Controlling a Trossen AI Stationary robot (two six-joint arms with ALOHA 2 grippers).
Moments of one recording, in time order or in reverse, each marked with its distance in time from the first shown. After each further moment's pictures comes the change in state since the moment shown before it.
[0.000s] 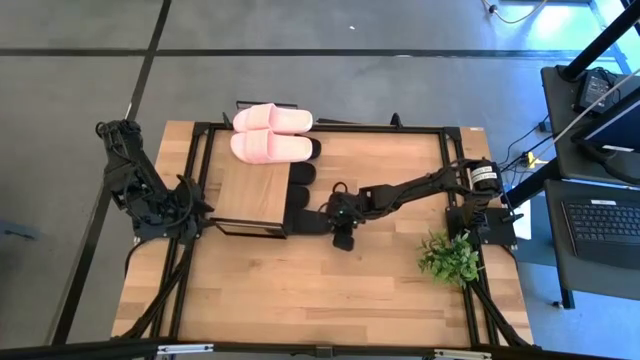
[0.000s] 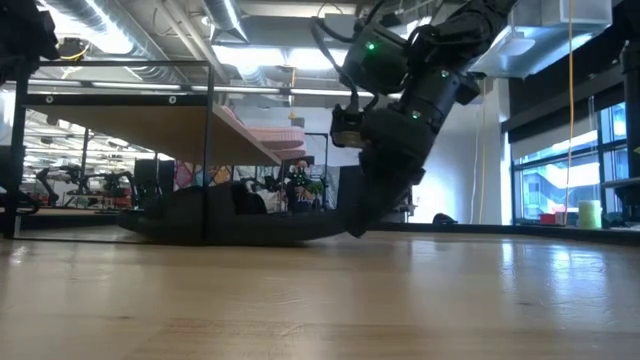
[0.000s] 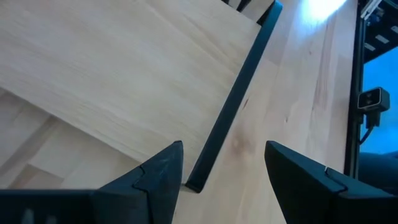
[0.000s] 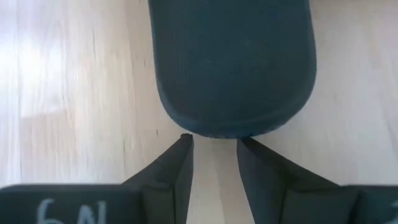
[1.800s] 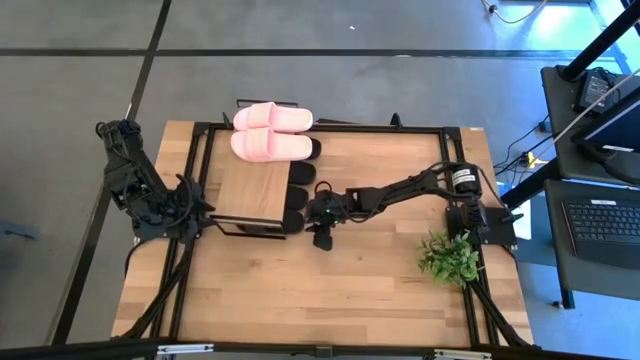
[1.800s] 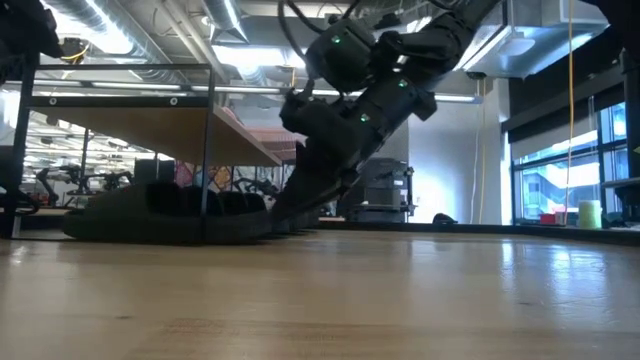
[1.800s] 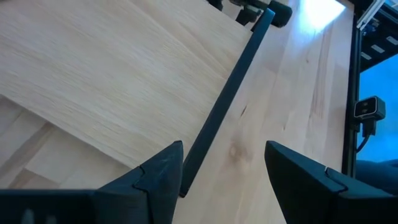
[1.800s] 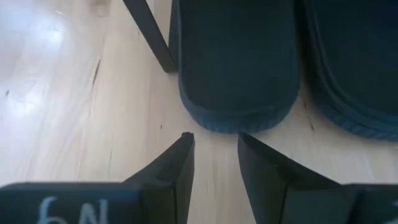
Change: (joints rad) left arm 0.000 0.000 -0.001 0.013 -0.028 -0.008; right arm -0.008 0.149 0.132 0.267 0.007 -0.085
